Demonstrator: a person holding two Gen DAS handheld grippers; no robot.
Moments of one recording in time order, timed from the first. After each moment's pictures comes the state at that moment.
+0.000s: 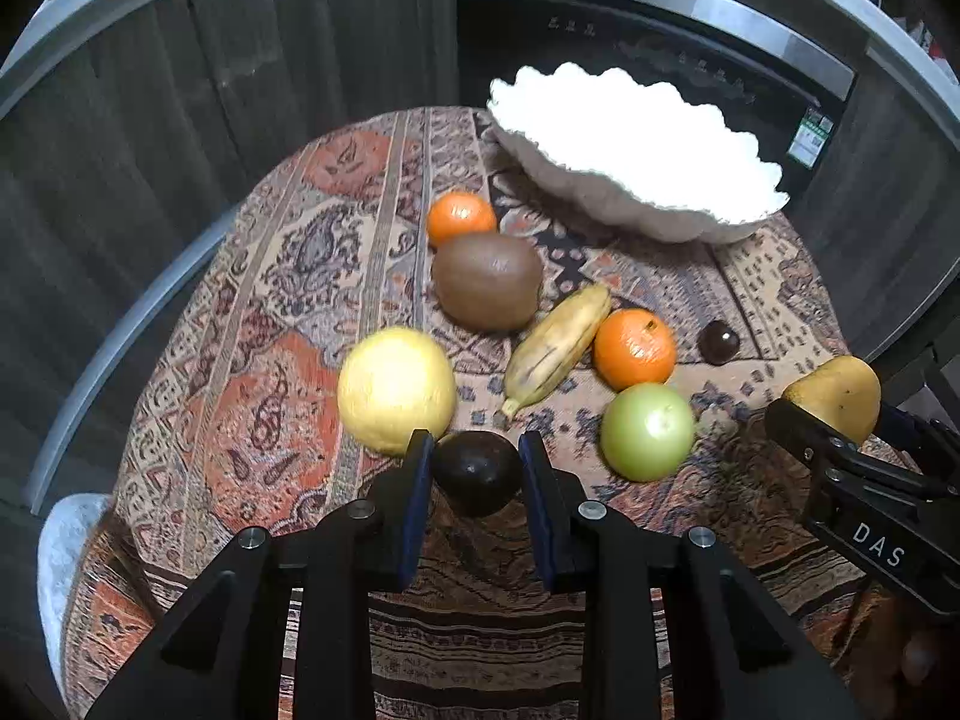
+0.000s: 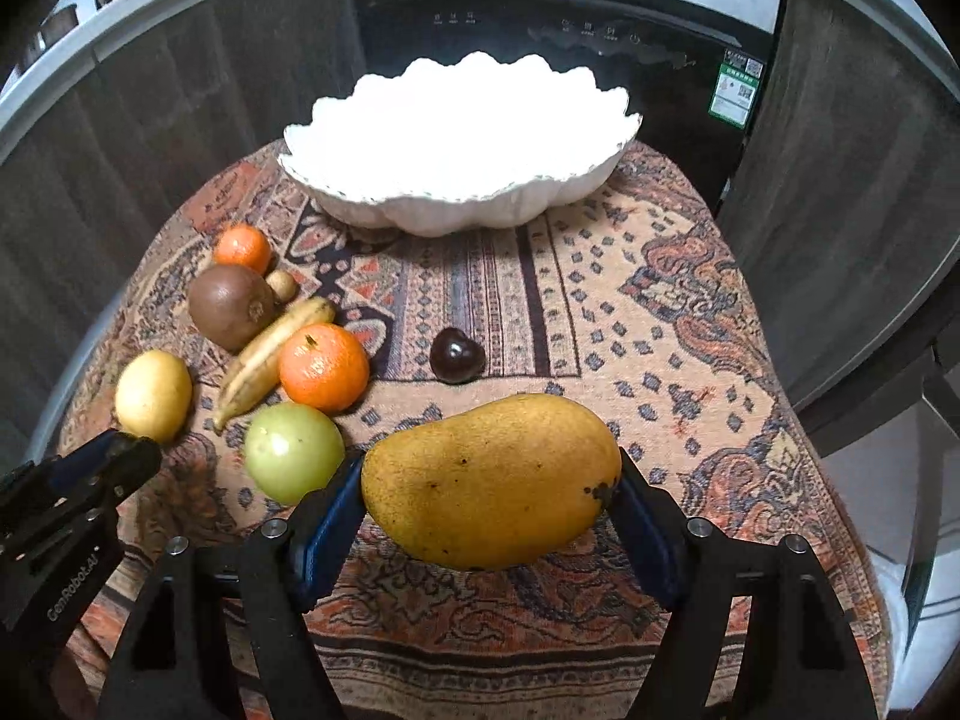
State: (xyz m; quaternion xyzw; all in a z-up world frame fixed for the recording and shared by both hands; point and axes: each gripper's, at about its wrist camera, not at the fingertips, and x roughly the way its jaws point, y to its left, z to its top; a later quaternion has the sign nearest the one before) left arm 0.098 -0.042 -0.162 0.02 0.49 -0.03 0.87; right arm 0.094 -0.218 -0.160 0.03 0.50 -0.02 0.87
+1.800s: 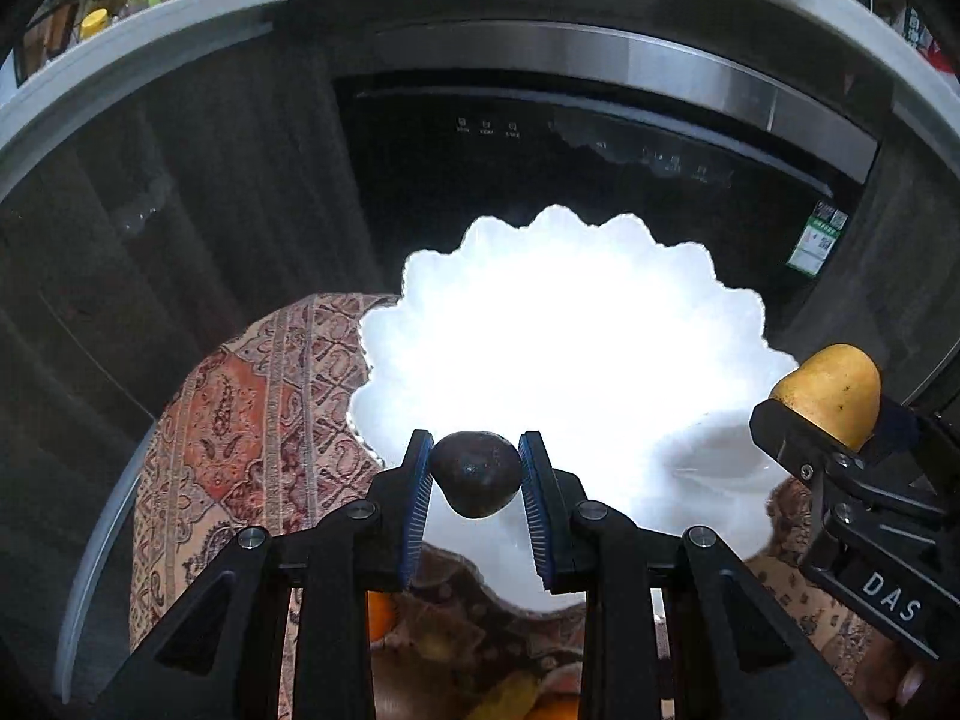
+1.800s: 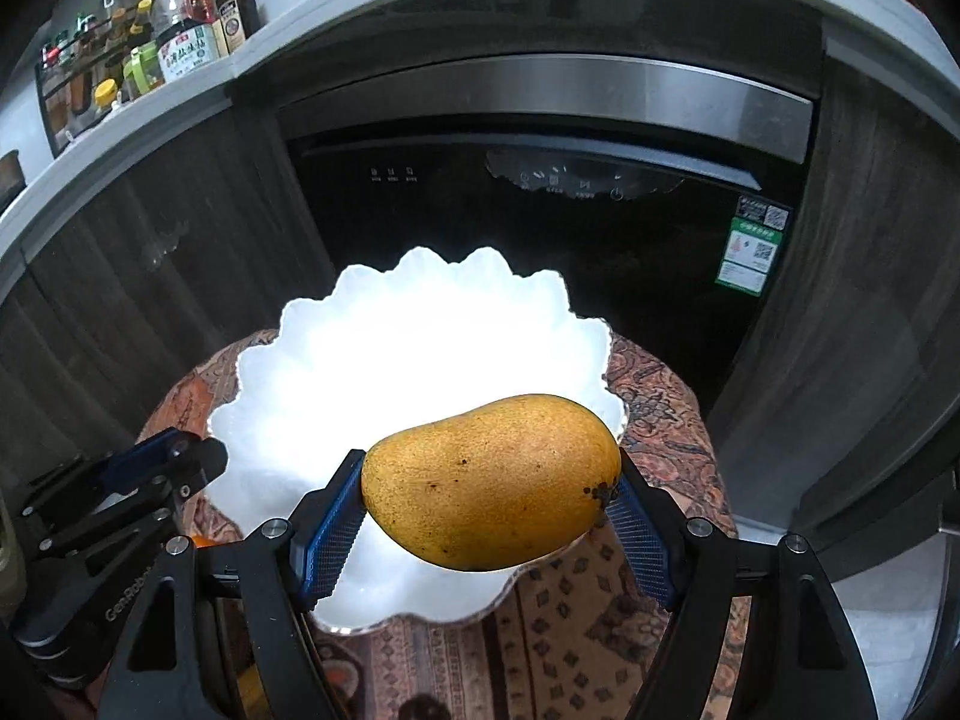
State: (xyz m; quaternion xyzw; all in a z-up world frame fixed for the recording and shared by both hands) left arm 0.294 -0.122 -0.127 0.07 0.44 -0.09 0.89; right arm 0.254 -0.278 -0.117 0.08 0.41 -0.04 0.91
